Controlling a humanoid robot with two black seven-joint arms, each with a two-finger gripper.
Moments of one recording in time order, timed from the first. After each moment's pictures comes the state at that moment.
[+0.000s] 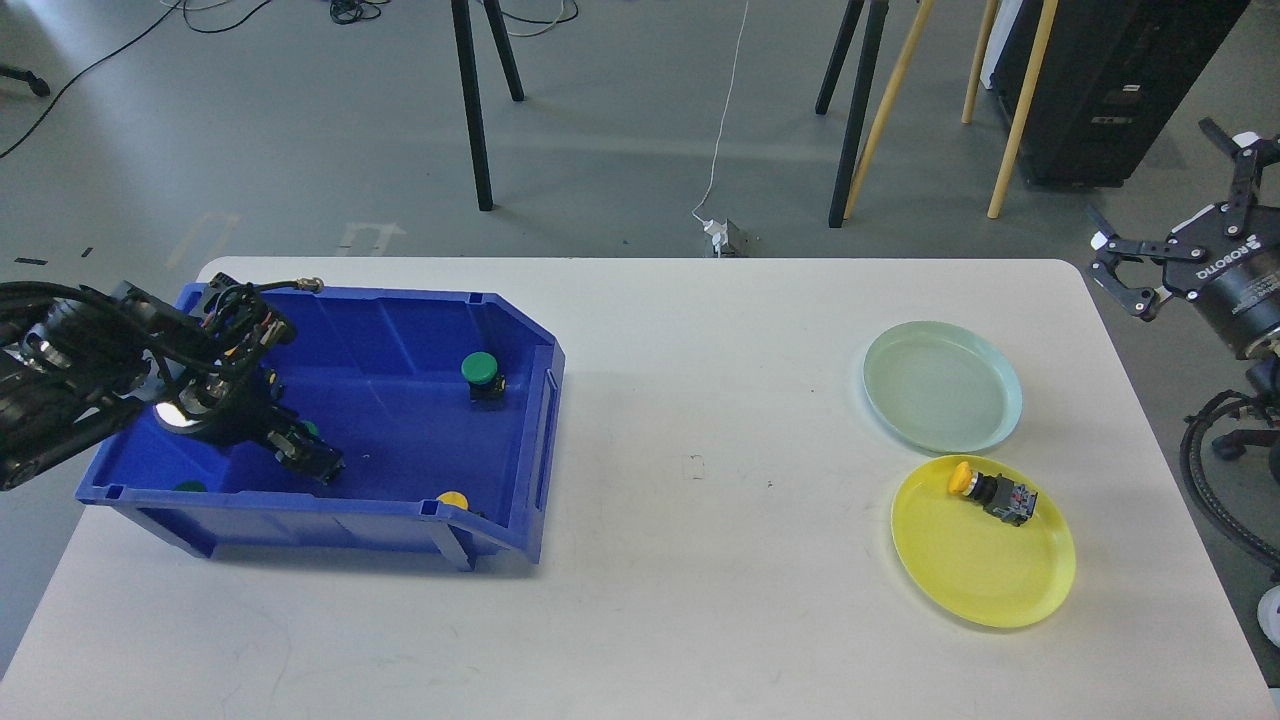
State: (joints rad) left arm -1.09 0.63 0.22 -0.80 1.84 -0.49 -0.49; right arm 0.29 -0.71 1.21 1.18 0.15 0.42 0.00
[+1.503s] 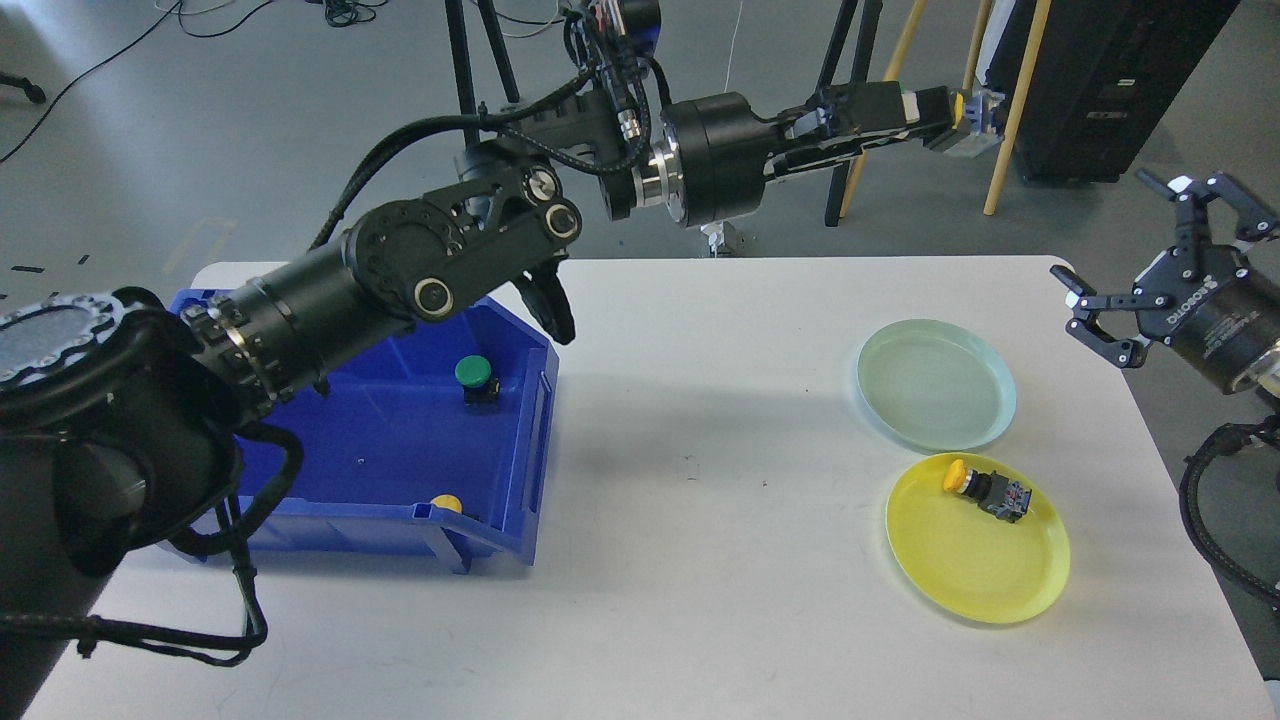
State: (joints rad) left arm -1.24 -0.03 -0.35 -0.77 1.02 -0.31 -0.49; right arm 0.29 -0.74 1.15 1.18 -0.08 0.49 -0.06
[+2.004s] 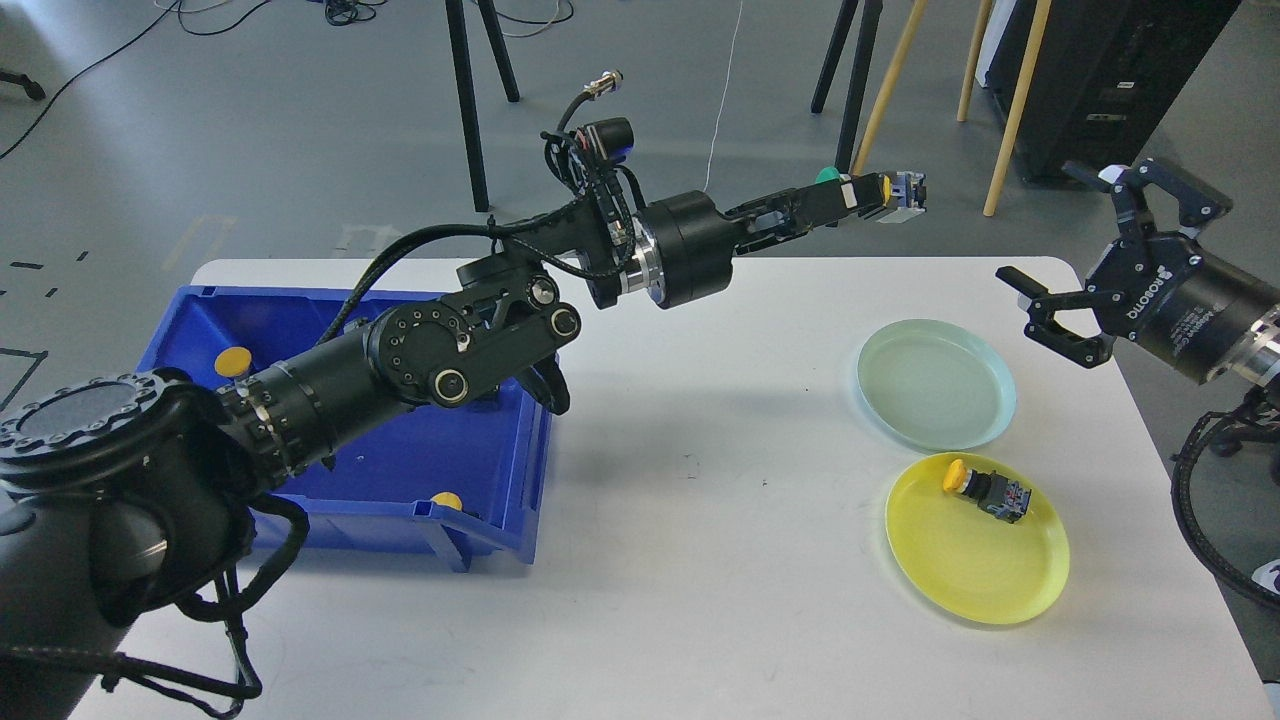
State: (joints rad) left arm -1.10 -0.04 -0.34 -0.77 1.12 -0.17 -0.49; right arm 0.37 -0.80 1.04 1.34 -0.10 0.49 -0.07
